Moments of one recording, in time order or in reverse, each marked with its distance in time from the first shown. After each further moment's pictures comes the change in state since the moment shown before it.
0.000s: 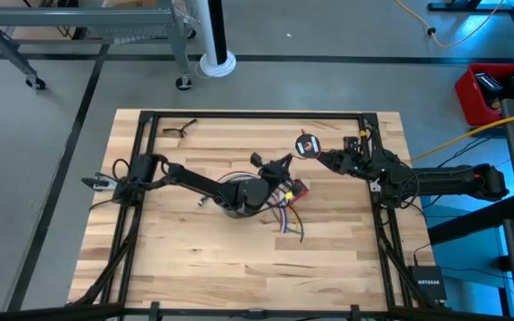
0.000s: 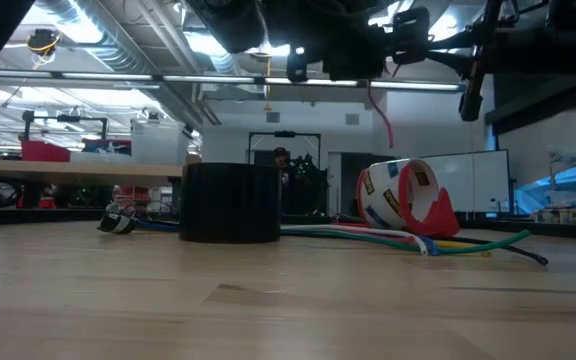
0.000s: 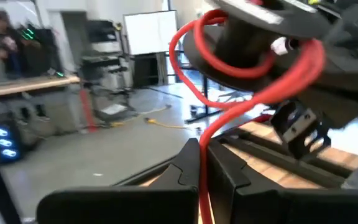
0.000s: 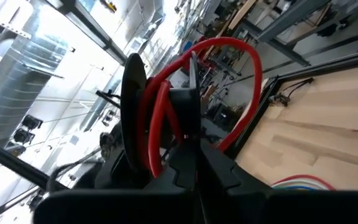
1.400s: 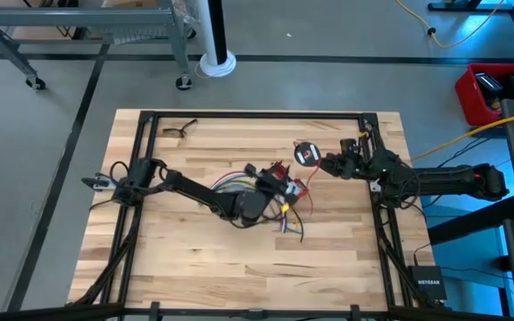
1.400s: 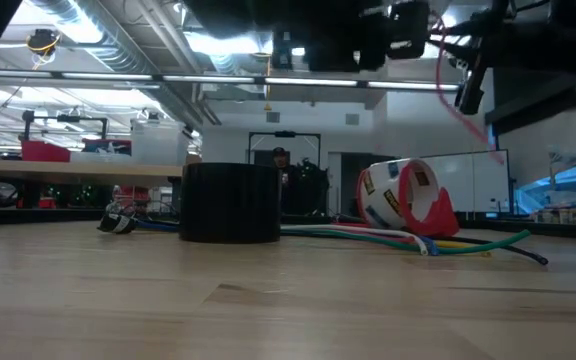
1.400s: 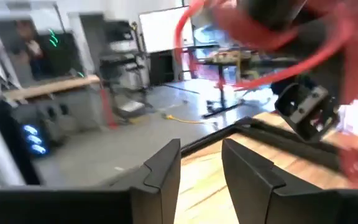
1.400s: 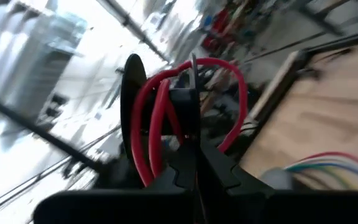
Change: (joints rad) left arm -0.074 -0.002 -0.020 -0.006 -0.158 0.035; right arm 0.000 0.000 0.000 0.027 -0.154 0.032
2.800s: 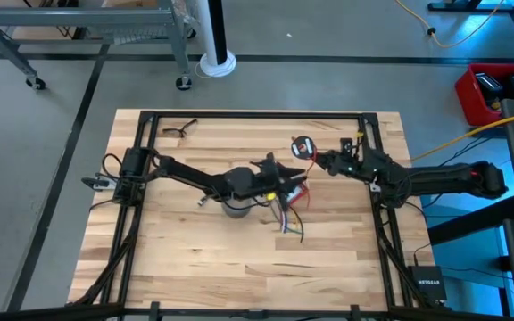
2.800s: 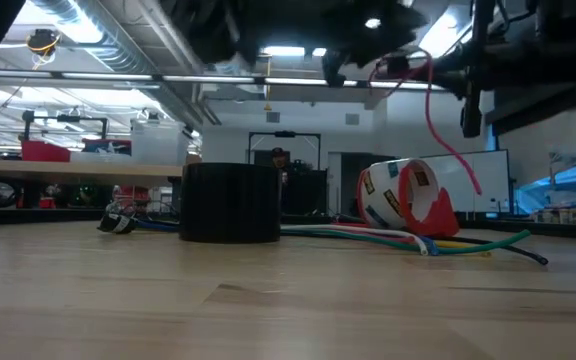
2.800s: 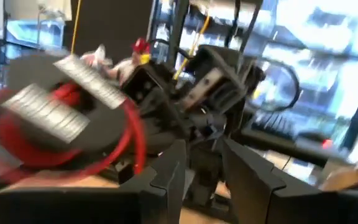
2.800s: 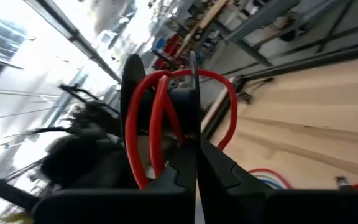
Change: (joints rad) left arm 0.134 -0.099 -0.165 0.190 0.892 -0.315; right arm 0.000 0.061 0.000 -0.082 0.214 -0.084
